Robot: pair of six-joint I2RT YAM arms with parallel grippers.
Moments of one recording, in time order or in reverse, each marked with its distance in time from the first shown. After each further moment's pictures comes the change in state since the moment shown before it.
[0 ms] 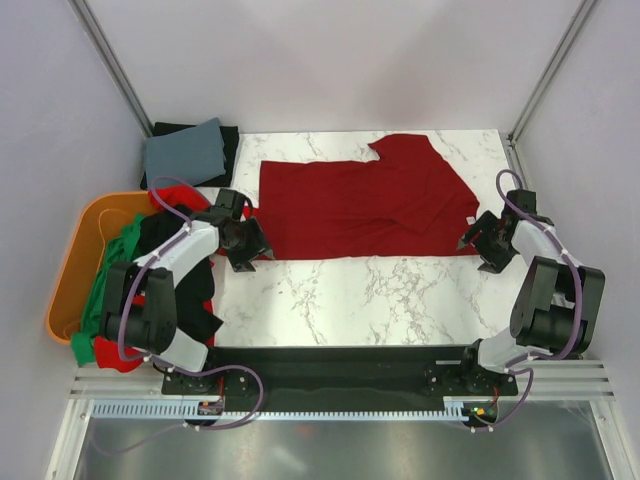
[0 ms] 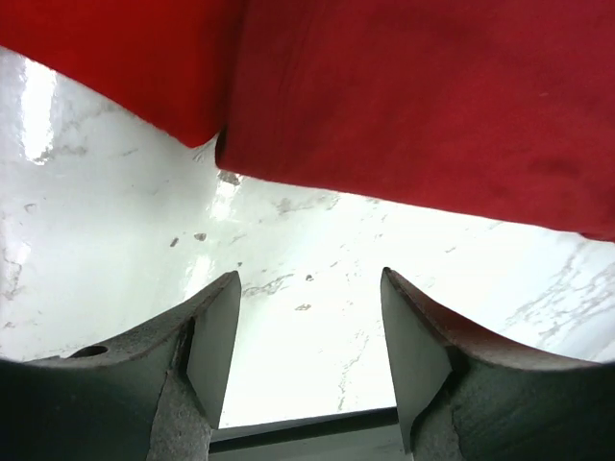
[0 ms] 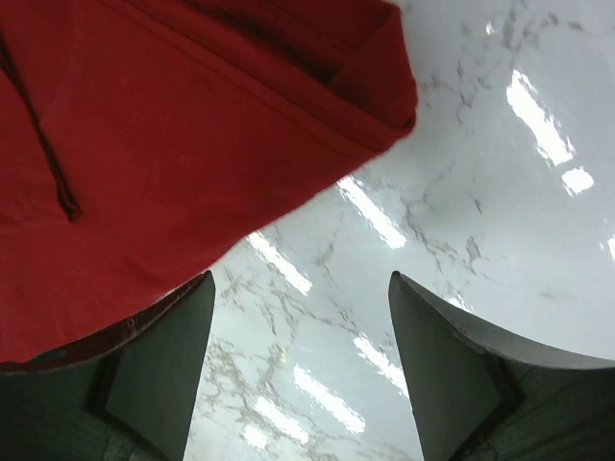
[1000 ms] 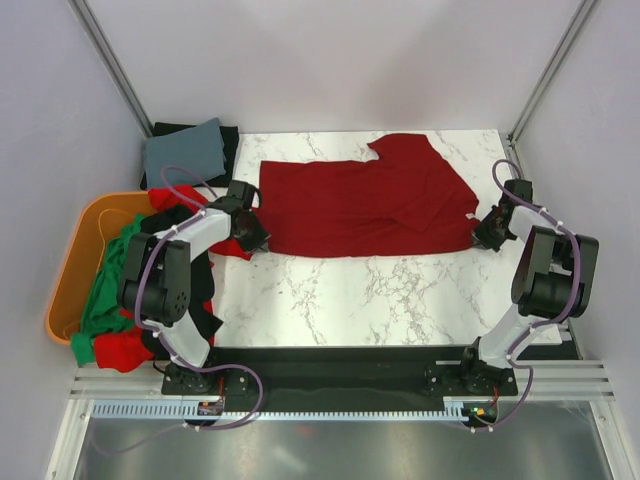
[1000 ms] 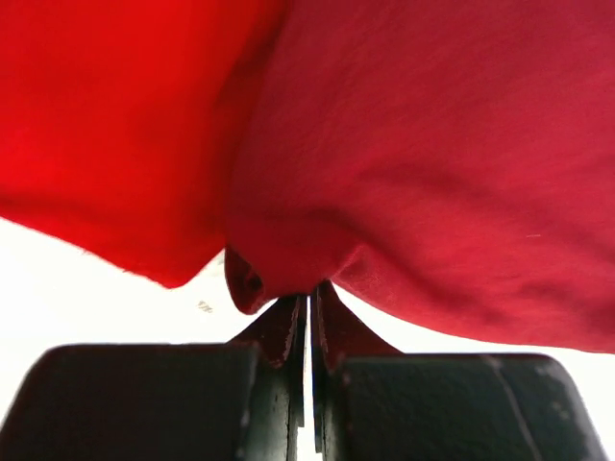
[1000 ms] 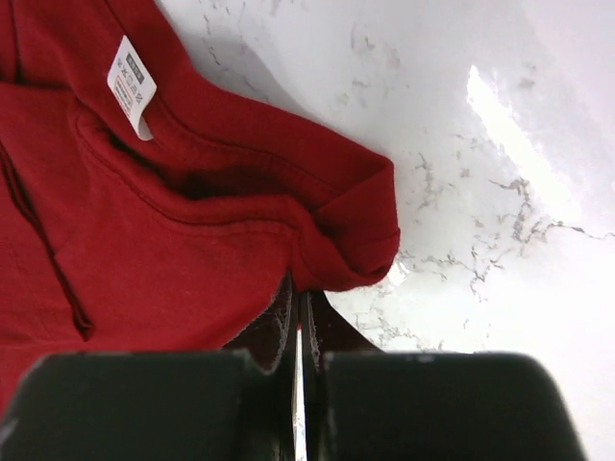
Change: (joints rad) left arm -0.025 0.203 0.066 0.142 -0.109 -0.062; right arm -0.006 0.220 0.108 0.170 0.052 -0.003
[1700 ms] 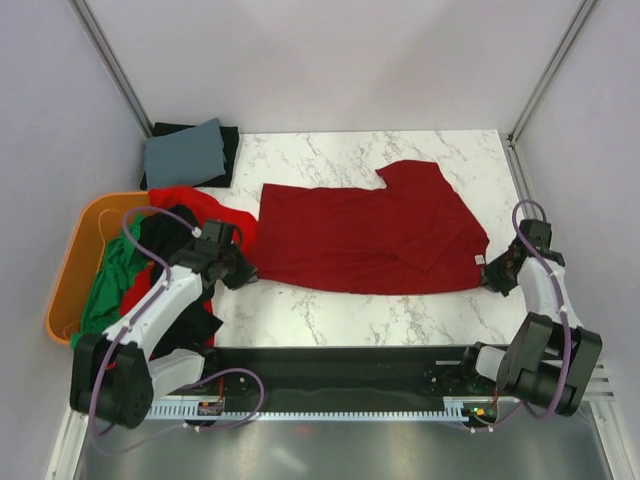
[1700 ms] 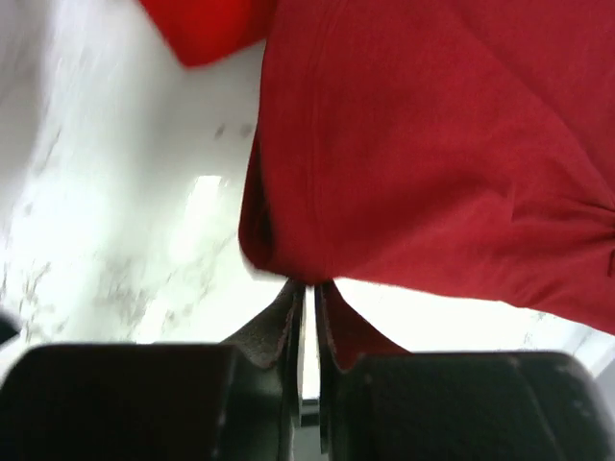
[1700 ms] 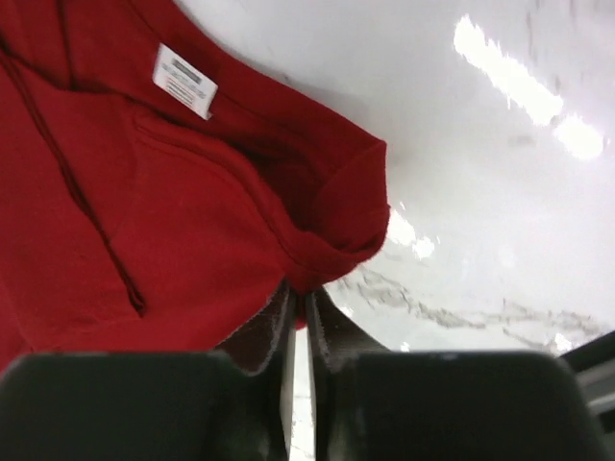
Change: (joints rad) left arm -0.020 -0.540 -0.302 -0.106 0.027 -0.070; right arm -0.079 -0.508 -0.290 -0.239 0.054 0.085
